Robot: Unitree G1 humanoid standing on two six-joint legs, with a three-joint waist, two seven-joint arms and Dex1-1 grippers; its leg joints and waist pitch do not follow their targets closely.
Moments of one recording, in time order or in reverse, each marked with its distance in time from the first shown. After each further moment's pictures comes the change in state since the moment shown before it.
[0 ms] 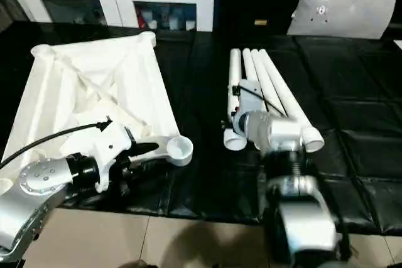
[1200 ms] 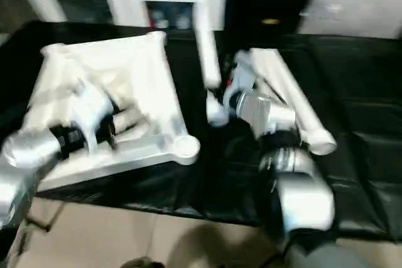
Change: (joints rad) left arm -0.191 -0.099 0.193 0.150 -0.066 0.005 0.134; right arm -0.019 0.074 -0.118 0.021 0.127 -0.389 0.194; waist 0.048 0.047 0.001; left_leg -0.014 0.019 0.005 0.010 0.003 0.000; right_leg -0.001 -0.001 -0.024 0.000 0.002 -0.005
